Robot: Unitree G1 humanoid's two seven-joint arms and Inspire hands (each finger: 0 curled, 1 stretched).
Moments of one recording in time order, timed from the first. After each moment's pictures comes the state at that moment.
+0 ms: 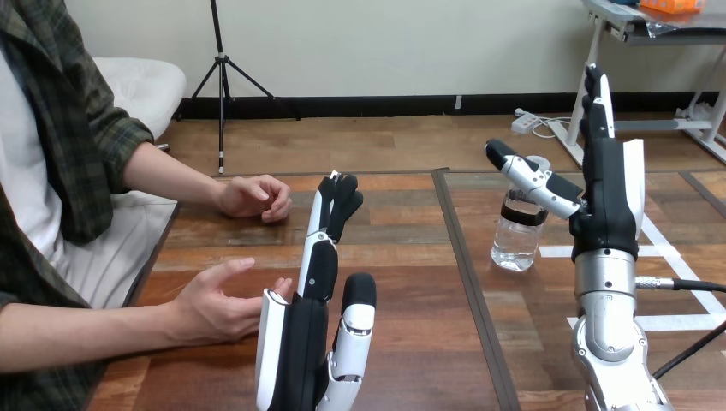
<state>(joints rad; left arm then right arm) 0.21 -0.05 -0.32 0.32 0.46 -1.06 0.48 -0.44 -0.16 -0.12 0.76 -0.20 -0.60 -0.28</state>
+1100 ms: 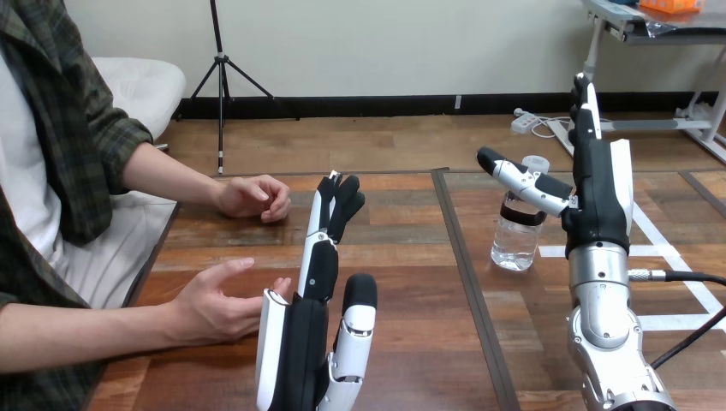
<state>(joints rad) 0.21 -0.05 -0.32 0.32 0.46 -1.06 0.48 -0.48 -0.16 -0.11 0.77 -0.19 -0.48 -0.25</state>
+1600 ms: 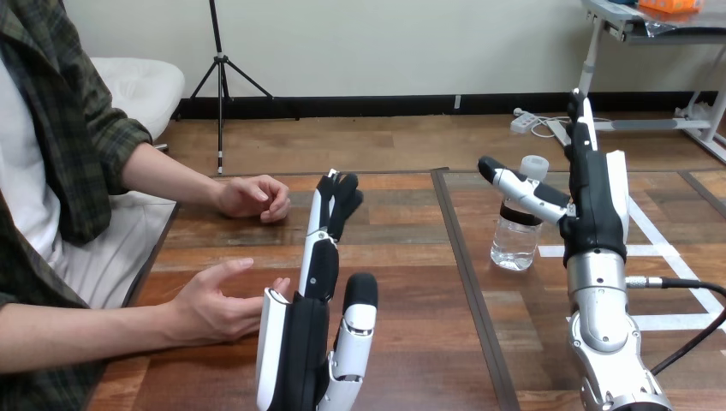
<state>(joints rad) 0.21 -0.04 -0.33 0.31 0.46 -1.06 0.47 -0.49 -0.17 -0.11 0.82 -0.17 -0.48 -0.24</state>
